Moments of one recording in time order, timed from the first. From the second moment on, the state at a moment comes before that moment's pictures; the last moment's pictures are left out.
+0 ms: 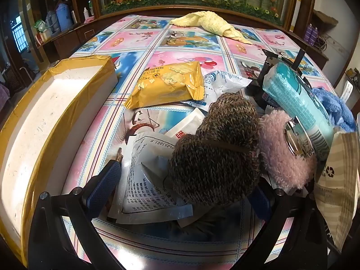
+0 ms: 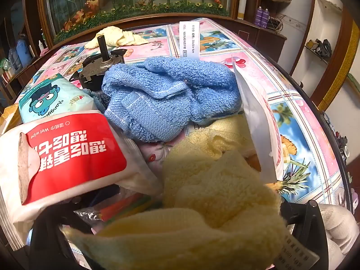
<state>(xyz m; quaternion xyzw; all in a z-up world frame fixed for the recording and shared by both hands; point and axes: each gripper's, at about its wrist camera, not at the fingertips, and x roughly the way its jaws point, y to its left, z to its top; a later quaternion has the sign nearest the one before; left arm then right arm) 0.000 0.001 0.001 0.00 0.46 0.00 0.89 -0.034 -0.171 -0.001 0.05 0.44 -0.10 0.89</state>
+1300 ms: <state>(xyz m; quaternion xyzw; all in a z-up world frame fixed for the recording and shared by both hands) -0.013 -0.001 0.002 0.01 0.46 -0.03 0.89 -0.034 -0.171 -0.001 0.05 0.44 -0.10 0.89</state>
